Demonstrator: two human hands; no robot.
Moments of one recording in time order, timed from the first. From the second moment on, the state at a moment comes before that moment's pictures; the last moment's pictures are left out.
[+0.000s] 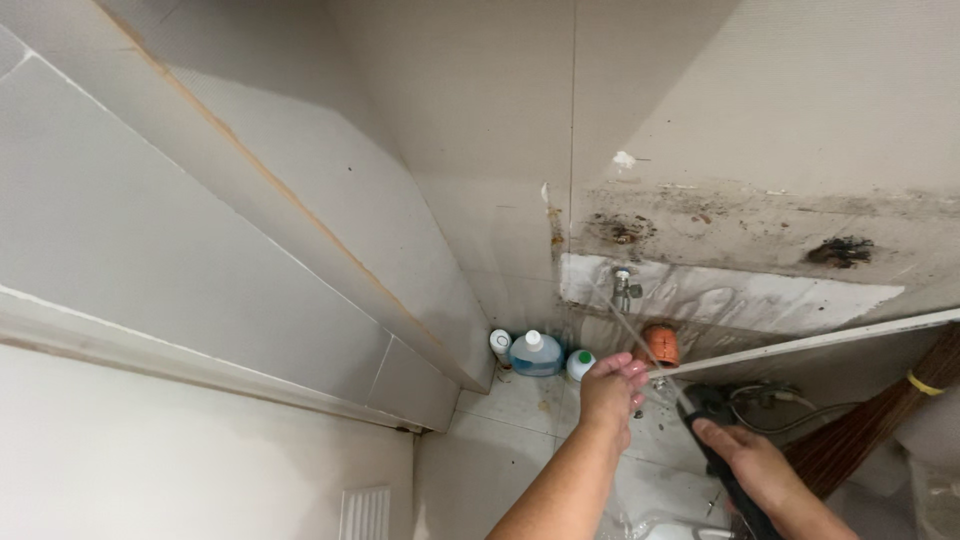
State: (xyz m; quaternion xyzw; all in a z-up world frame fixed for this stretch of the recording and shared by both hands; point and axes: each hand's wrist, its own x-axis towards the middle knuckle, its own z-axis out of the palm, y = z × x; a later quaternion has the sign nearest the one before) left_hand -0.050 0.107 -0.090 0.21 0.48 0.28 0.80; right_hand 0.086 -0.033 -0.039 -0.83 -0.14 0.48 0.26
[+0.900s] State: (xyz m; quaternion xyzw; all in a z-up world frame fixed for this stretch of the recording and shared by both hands) left_hand 0.031 0.039 -0.015 0.30 0.40 0.23 0.83; right_hand 0.151 -0.100 0.000 -0.74 0.04 0.34 0.58
